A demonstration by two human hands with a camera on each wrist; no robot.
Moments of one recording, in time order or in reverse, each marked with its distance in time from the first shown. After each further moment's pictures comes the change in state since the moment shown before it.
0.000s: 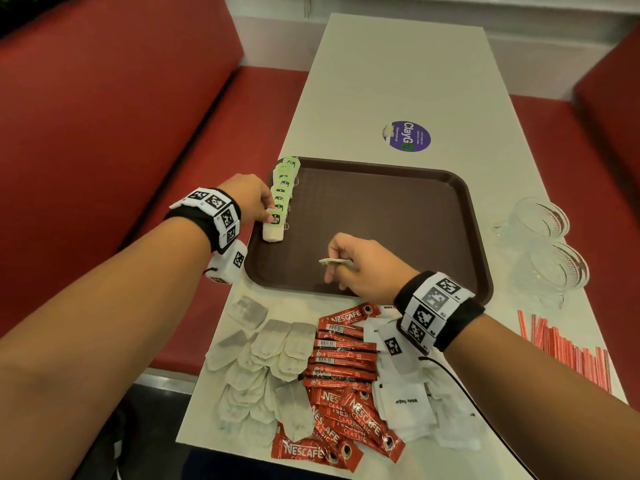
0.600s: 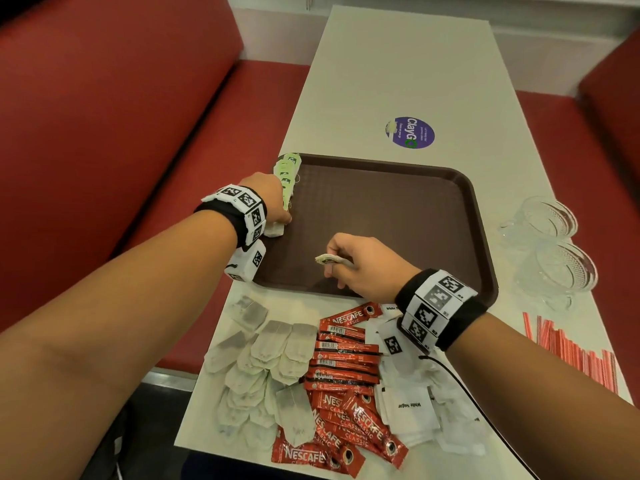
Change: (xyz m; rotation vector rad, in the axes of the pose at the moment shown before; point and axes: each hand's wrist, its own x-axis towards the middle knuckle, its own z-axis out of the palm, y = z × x) left_hand 0.021 0.024 0.018 0.175 0.036 -0.049; right_hand 0.010 0.002 0.002 -0.041 0.011 0.006
